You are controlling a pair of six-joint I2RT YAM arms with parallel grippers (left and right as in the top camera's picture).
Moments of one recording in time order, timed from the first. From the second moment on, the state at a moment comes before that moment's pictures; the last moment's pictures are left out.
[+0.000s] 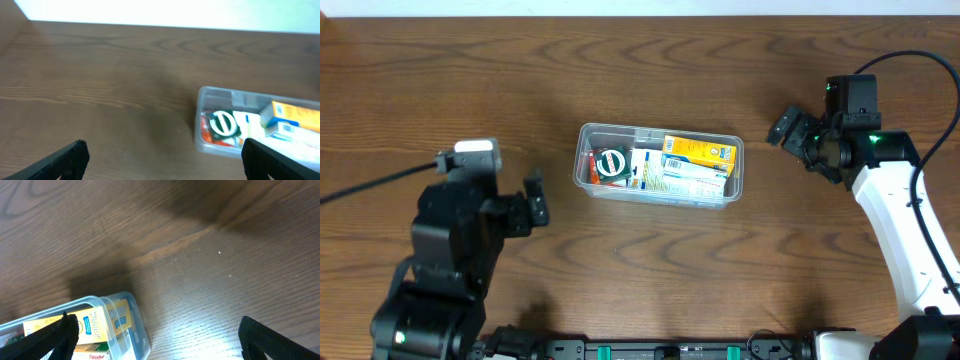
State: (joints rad) left arm -0.19 0.73 1.06 -0.89 -0.20 -0.16; right arm 0.05 1.47 1.18 -0.77 -0.05 0.60
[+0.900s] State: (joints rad) left arm -0.03 0.18 0.30 -0.62 -0.15 -0.14; right arm 0.05 1.47 1.18 -0.77 -0.05 0.60
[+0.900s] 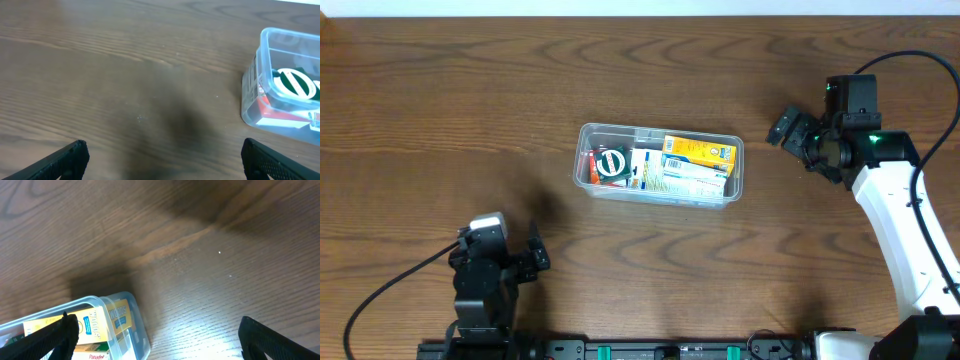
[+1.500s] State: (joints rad) left arm -0.03 0.02 0.16 -0.60 -0.14 -0.14; right arm 0.05 1.47 1.18 -0.77 -0.05 0.60
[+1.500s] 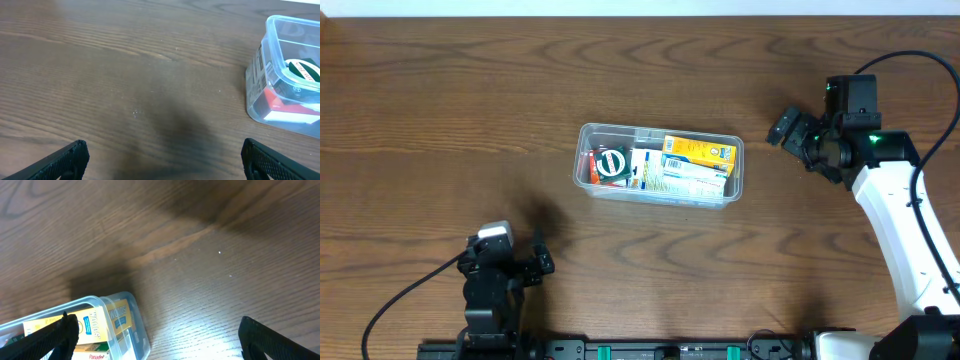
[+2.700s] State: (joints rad) left arm -0.03 0.01 0.16 -0.60 -0.14 -0.14; right arm 0.05 1.43 1.18 -0.78 -0.05 0.60
